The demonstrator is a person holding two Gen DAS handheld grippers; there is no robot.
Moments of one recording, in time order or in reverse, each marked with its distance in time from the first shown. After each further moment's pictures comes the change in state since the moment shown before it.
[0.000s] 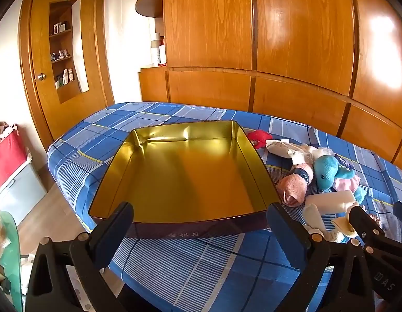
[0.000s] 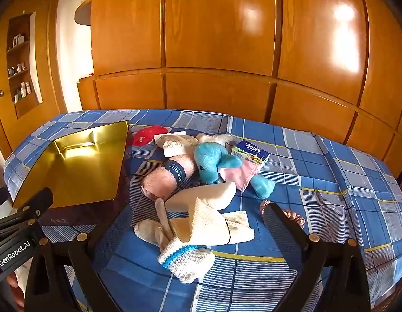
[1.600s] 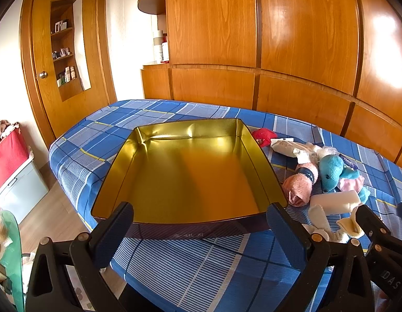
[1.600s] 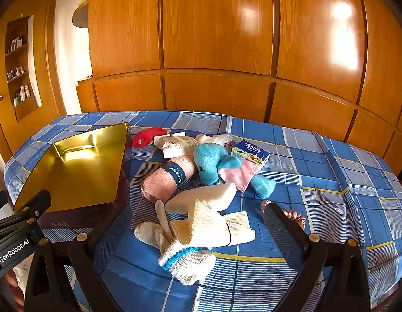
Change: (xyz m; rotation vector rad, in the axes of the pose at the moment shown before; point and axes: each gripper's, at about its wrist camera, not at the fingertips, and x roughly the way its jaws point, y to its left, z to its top) left arm 0.005 0.005 0.001 -0.004 0.014 0.012; right arm 0.000 0.000 -0.001 0.012 -0.007 0.002
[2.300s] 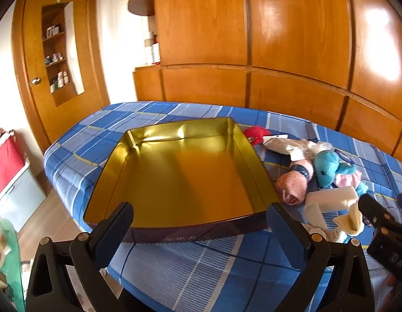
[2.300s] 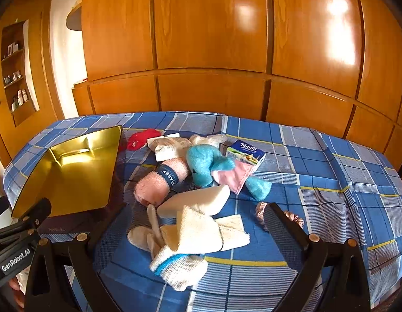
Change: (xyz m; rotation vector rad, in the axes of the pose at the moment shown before) left arm 0.005 -0.012 0.001 0.042 -0.001 -0.025; right arm 0.008 -0.016 0.007 0.035 0.002 -0.002
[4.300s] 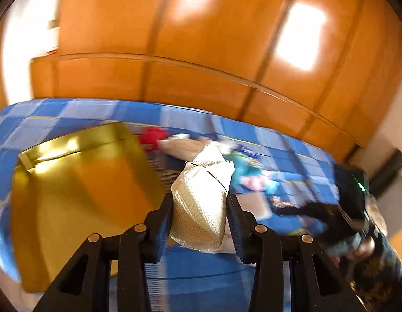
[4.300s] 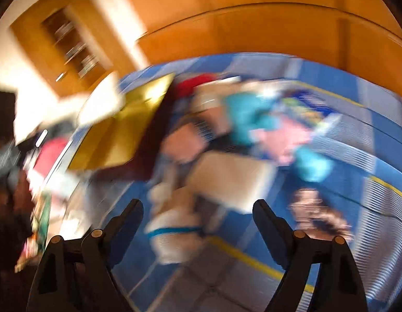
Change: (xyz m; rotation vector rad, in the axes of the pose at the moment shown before) left arm 0.018 -0.004 0.073 0.101 0.153 -0.622; right arm 0.066 -0.049 0.021 -0.102 0.372 0.589
